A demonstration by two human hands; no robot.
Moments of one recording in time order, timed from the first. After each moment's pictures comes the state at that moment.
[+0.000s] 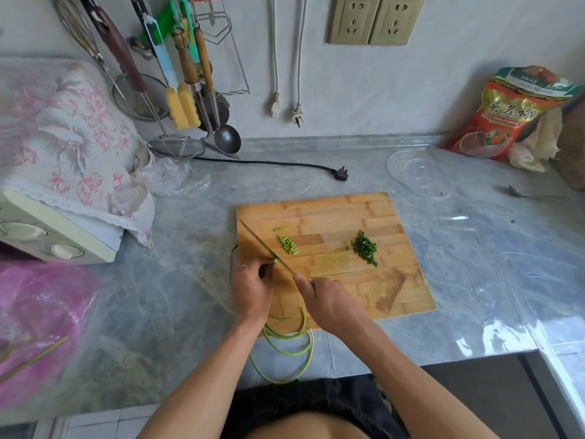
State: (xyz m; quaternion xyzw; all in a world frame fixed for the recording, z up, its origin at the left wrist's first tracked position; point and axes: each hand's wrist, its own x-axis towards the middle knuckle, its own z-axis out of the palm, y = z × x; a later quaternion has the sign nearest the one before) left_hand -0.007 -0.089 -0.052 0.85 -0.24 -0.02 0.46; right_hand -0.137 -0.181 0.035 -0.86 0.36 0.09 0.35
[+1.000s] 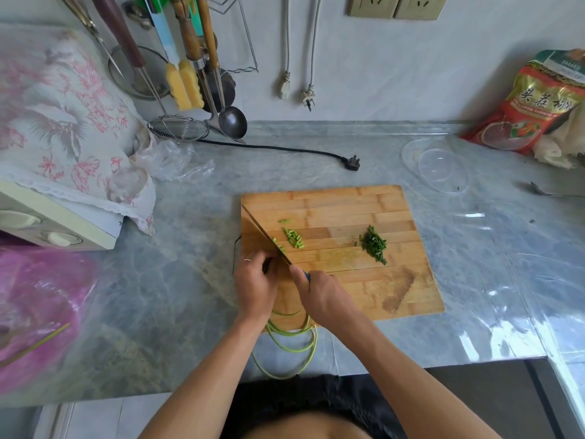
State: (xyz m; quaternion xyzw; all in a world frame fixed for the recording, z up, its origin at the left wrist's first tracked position) left_hand -0.007 -0.090 -0.051 0.85 -0.24 -0.03 0.46; right_hand -0.117 -0.181 0.028 -0.84 0.36 0.09 0.39
